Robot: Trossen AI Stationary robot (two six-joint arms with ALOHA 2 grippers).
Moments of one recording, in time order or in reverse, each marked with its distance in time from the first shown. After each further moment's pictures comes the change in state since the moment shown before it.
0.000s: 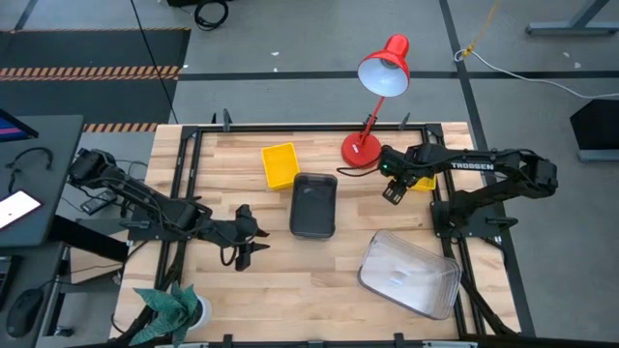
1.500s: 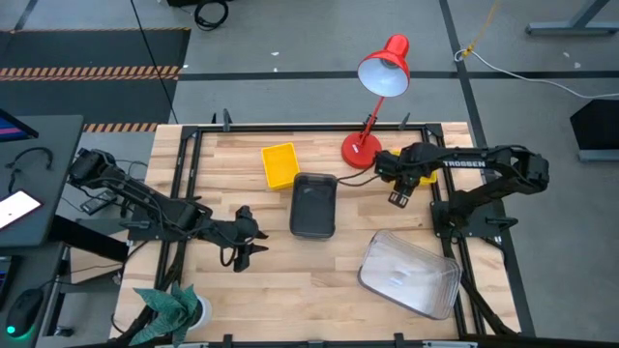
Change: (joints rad) left arm 0.001 0.000 0.001 -0.014 0.037 0.003; right arm 0.032 0.082 0.064 -0.159 0.031 -0.095
